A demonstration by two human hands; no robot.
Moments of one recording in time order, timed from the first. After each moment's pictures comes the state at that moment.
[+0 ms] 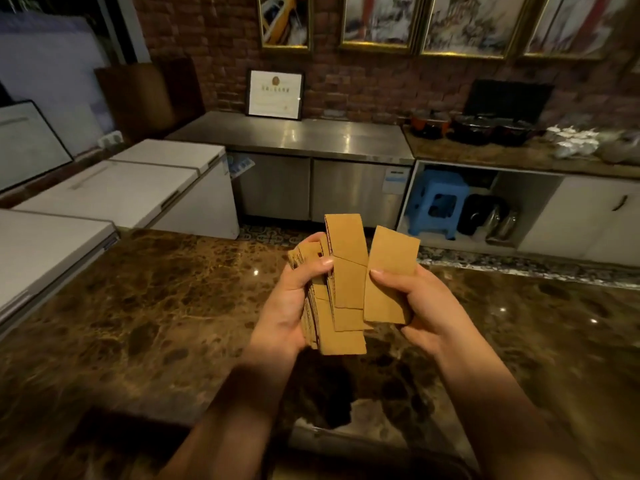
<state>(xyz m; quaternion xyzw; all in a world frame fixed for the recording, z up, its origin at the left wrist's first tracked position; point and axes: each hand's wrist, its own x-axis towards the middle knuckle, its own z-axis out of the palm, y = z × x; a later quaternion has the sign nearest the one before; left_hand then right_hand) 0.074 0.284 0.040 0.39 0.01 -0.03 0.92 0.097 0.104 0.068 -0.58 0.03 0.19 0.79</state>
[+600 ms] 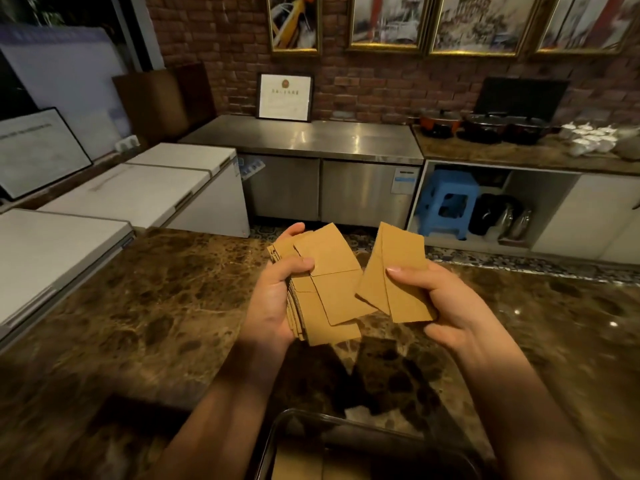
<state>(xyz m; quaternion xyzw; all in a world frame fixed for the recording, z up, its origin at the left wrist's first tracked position) 0.055 0.301 0.048 0.39 0.04 0.05 0.92 0.093 0.085 0.073 -0.55 0.00 0.25 0.80</state>
